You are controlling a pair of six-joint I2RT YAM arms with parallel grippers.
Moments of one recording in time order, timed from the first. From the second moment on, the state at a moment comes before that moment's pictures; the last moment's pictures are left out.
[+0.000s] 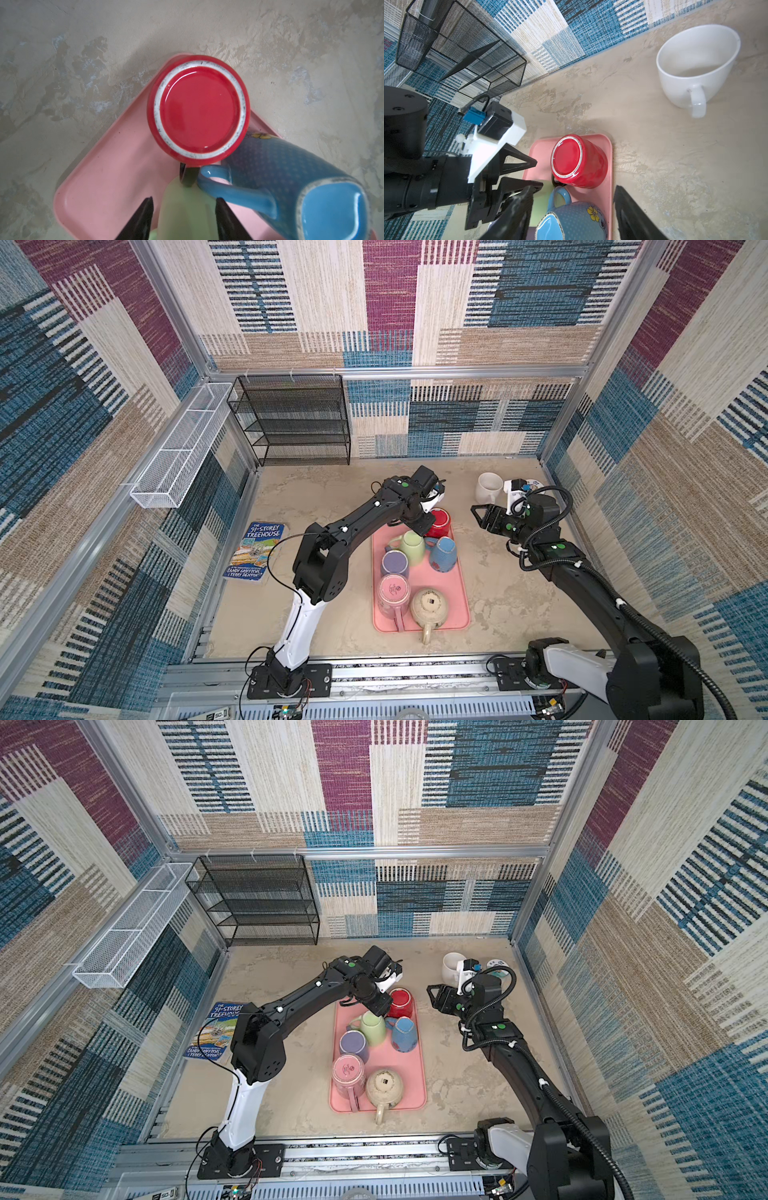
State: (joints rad) left arm -0.73 2.20 2.02 -0.99 0.06 0.08; right arm 0.11 1.13 0.75 -0.08 -0.39 0.48
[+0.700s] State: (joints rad) left arm -0.74 2.33 2.14 -1.02 0.03 0.10; right arm 0.11 1.15 0.75 -0.07 -0.41 0.48
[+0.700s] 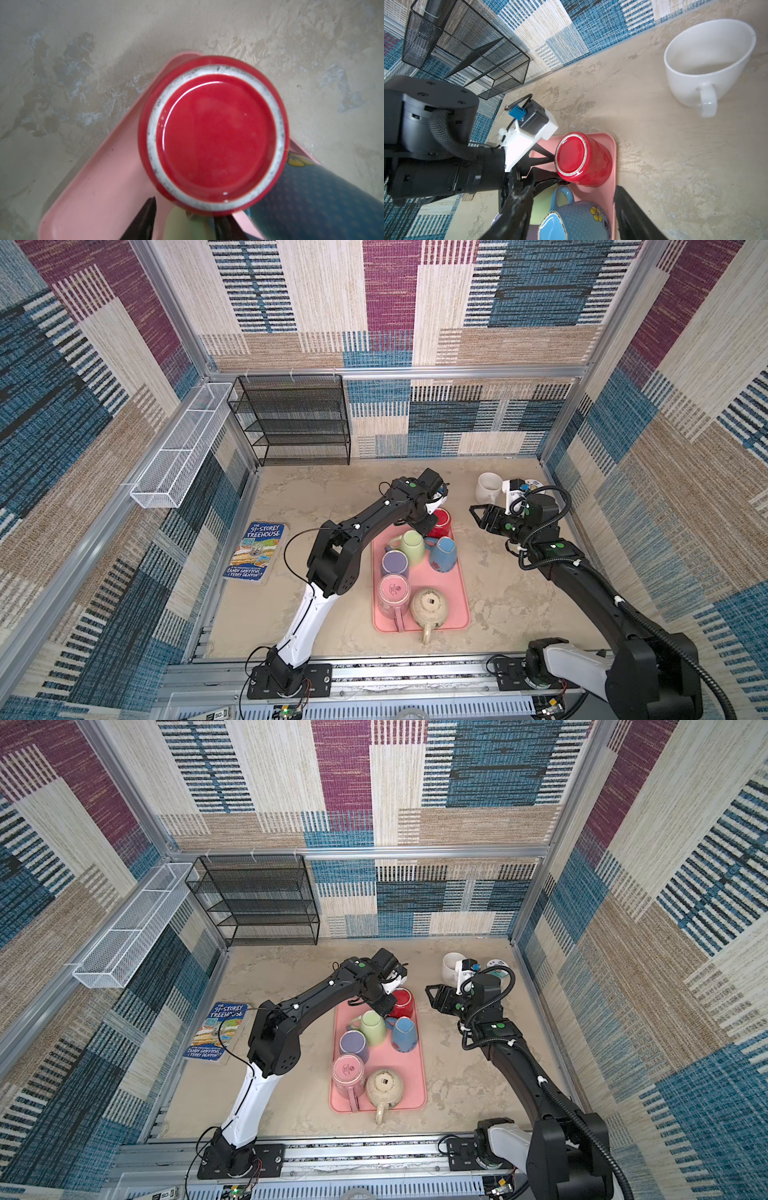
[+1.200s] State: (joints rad) left arm -0.74 2.38 2.17 -1.03 0.03 0.10; right arm 0.10 1.15 0.74 -0.07 -0.41 0.48
